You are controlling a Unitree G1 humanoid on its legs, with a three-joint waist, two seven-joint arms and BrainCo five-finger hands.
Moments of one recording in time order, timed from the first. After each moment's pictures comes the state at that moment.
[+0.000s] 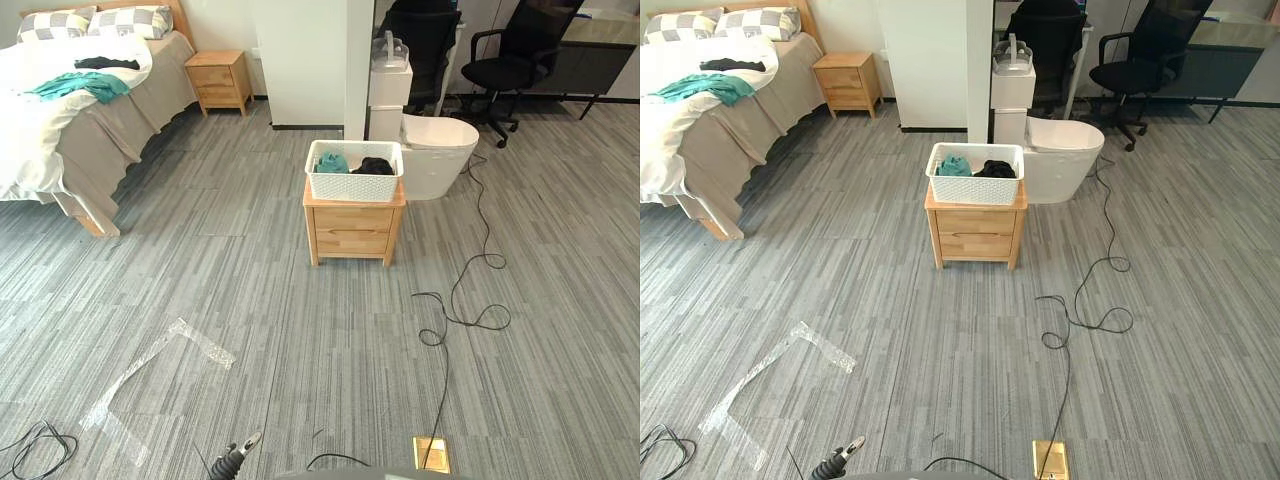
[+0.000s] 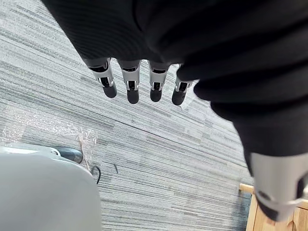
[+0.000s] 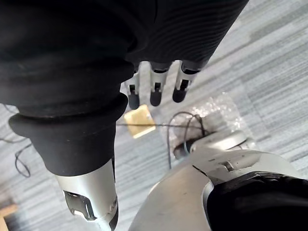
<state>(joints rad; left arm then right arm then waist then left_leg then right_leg) 0.14 0.10 0.08 1.10 -0.21 -0.10 -0.01 0.18 -0.07 -0.38 1.17 0.16 -0.02 0.07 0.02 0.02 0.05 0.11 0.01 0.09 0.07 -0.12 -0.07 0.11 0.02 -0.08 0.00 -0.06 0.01</state>
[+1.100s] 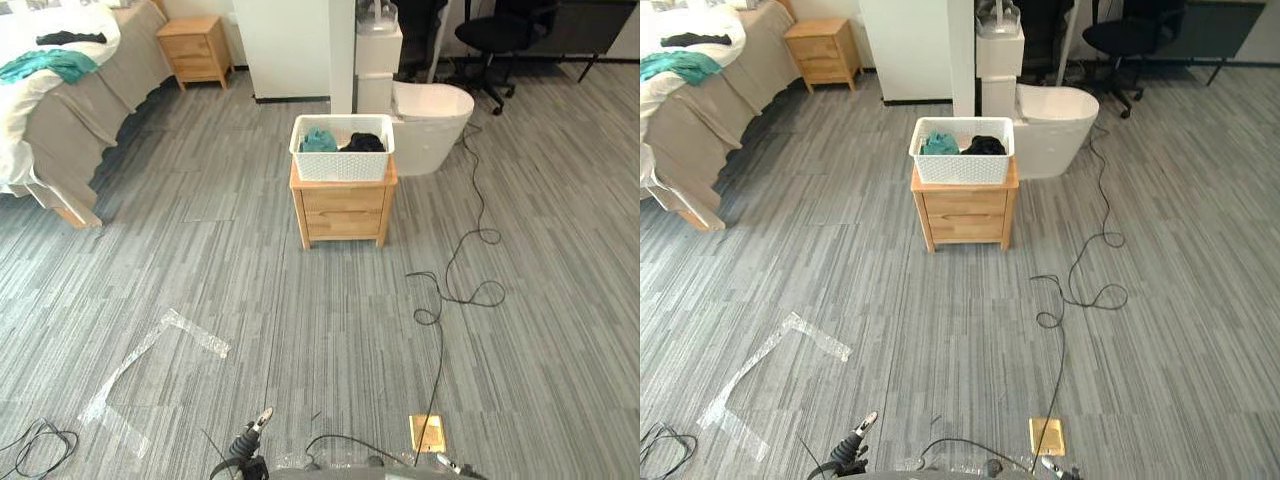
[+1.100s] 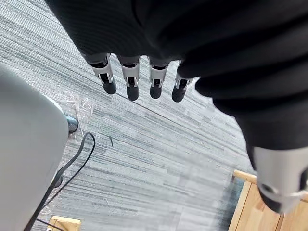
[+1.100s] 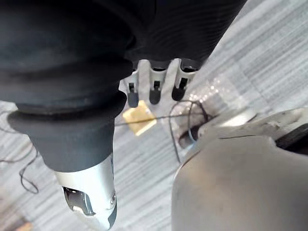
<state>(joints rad) 0.06 0.04 0.11 1.11 -0.28 -0.11 -0.04 0.08 -0.08 -0.46 1.19 0.23 -0.02 0.11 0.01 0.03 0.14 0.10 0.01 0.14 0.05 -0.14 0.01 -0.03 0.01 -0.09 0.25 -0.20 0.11</state>
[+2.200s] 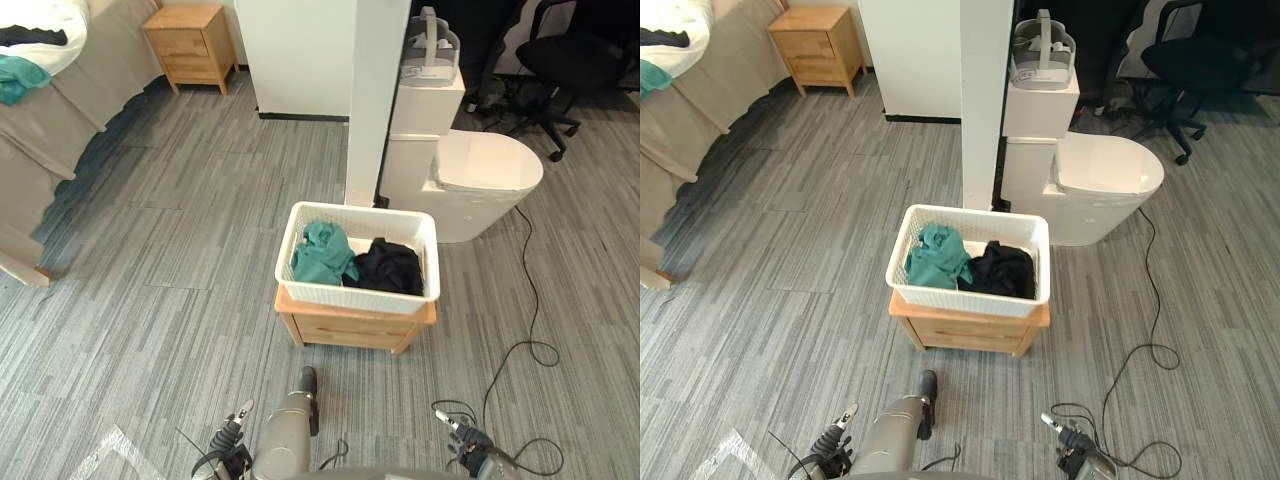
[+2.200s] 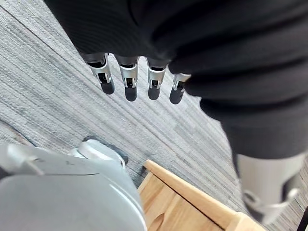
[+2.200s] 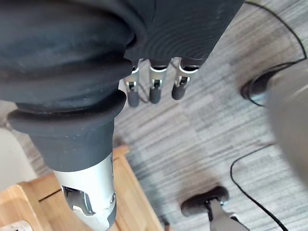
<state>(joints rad) 0.07 0.09 0.28 1.08 -0.31 -0.07 -0.06 0.01 -0.09 -0.50 1.21 0.20 -0.01 0.15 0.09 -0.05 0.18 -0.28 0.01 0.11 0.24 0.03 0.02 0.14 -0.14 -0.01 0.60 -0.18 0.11</state>
